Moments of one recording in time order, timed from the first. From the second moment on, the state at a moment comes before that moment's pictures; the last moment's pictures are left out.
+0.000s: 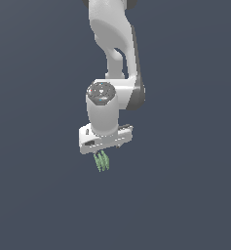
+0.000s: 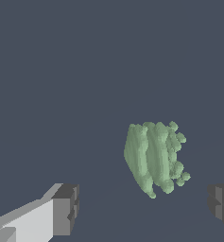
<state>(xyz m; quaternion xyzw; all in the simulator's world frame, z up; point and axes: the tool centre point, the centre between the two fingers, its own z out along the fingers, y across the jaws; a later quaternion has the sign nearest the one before) 0.052 -0.033 0.131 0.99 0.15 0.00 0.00</state>
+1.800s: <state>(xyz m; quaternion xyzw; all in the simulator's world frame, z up) 0.066 -0.059 0.054 0.98 0.21 0.00 0.00</state>
